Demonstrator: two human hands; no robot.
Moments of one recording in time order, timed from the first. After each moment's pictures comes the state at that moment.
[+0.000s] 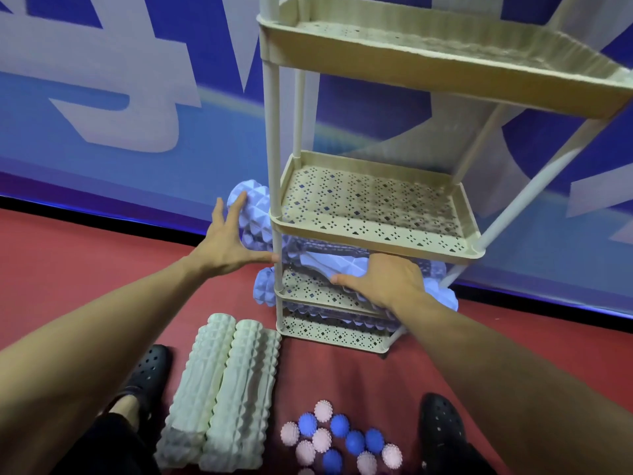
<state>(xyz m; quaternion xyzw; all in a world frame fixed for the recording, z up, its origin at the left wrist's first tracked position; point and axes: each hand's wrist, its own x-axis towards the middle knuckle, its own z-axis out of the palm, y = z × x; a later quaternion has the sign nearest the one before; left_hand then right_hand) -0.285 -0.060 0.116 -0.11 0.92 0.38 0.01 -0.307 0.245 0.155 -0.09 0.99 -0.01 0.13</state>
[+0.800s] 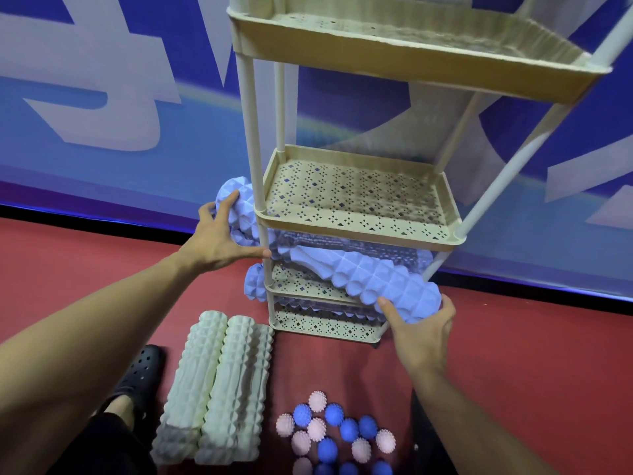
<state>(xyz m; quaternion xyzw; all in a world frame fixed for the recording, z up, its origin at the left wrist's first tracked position) -0.284 -0.053 0.119 -0.09 0.93 0.37 0.01 -0.210 0.316 0.089 0.23 0.84 -0.48 -0.07</state>
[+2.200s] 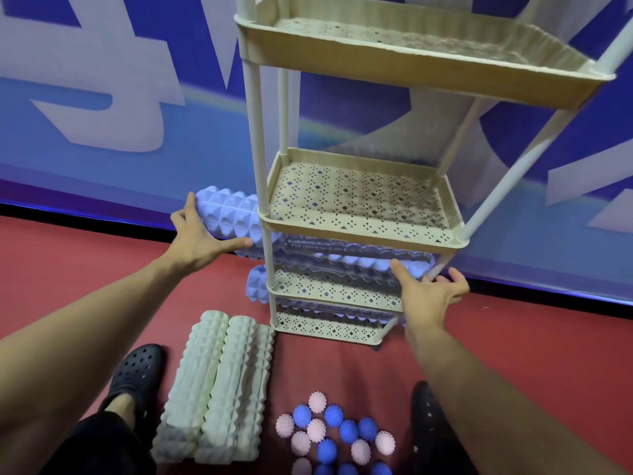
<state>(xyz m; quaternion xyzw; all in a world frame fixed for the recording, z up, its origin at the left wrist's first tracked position) -0.266 -0.060 0.134 -0.21 0.87 0.44 -0.04 -0.271 0.304 0.112 0.26 0.74 -0.60 -0.15</state>
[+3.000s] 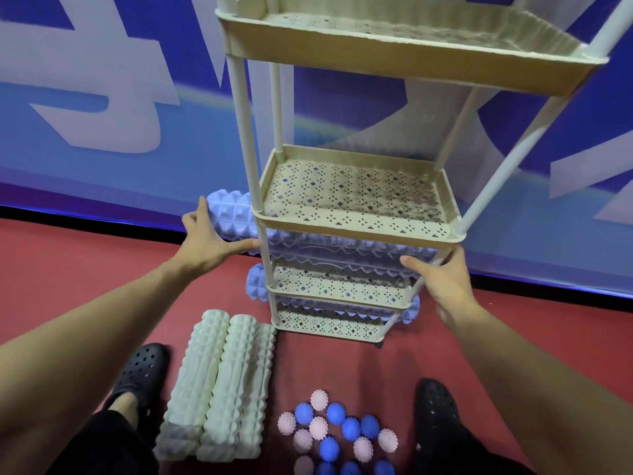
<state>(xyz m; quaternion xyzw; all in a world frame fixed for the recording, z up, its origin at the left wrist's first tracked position) -0.265 -0.037 0.137 -0.18 0.88 0.43 -0.03 -0.306 0.363 0.113 0.15 0.76 -0.63 0.00</state>
